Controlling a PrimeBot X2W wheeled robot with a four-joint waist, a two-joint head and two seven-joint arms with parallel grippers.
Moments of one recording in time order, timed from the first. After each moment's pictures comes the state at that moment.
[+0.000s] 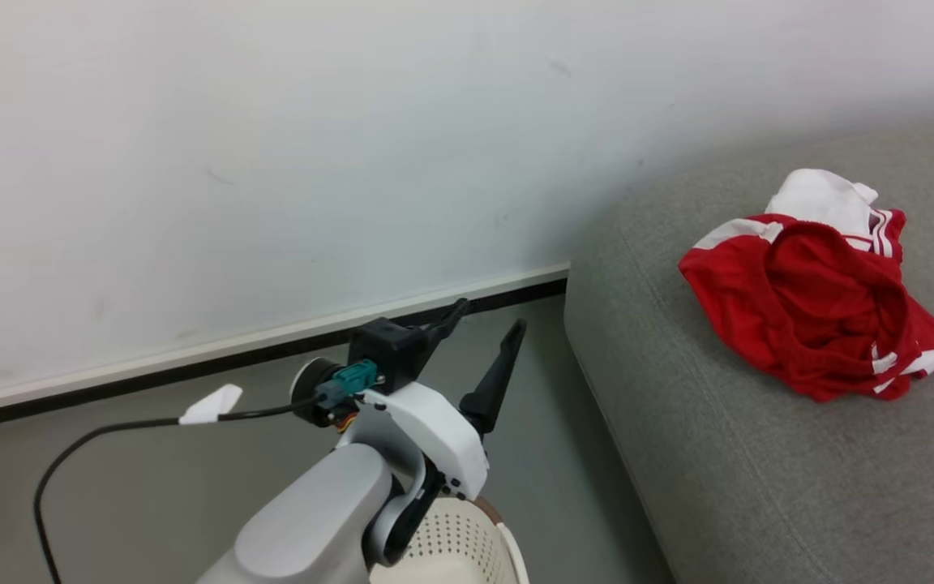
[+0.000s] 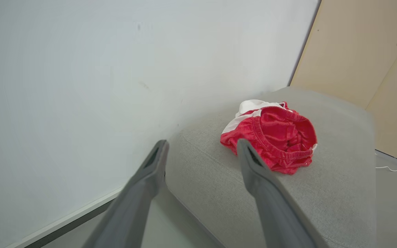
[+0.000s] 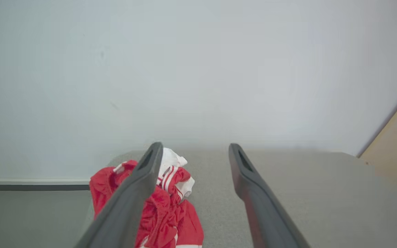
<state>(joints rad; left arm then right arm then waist) -0.68 0.17 -0.85 0.48 -0.66 0.10 -0.22 -0.82 -0.97 0.86 0.55 1.13 0.13 -0.17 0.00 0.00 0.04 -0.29</state>
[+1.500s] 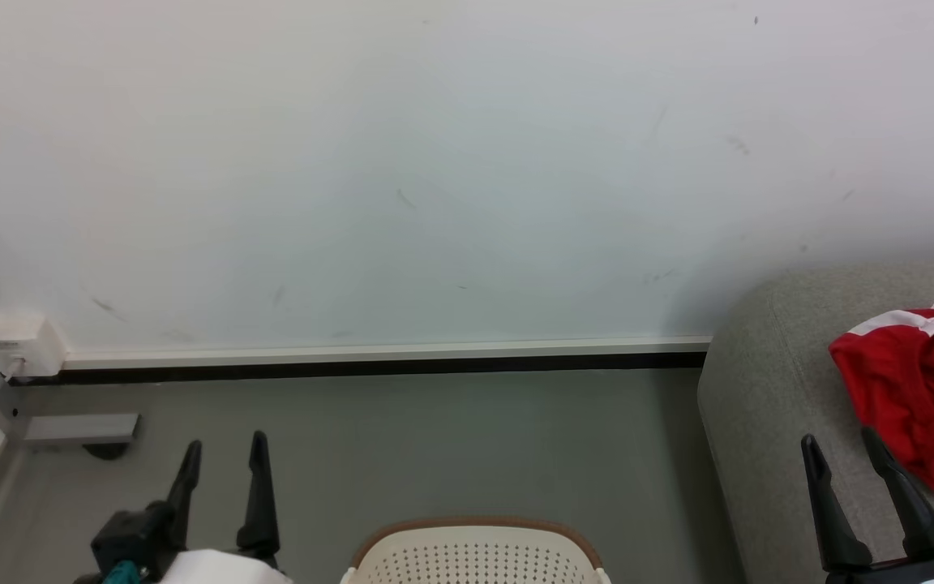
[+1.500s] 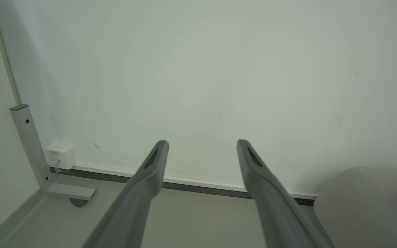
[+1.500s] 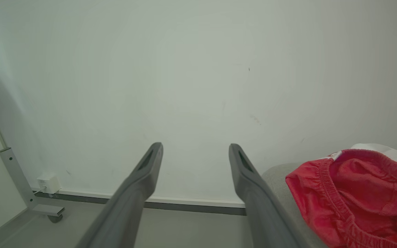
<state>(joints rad) -0.08 0.21 -0.22 0.16 -0.39 0.21 -0.26 -0.01 -0.25 0.14 0.12 0.45 0.13 -0.26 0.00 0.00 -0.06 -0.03</state>
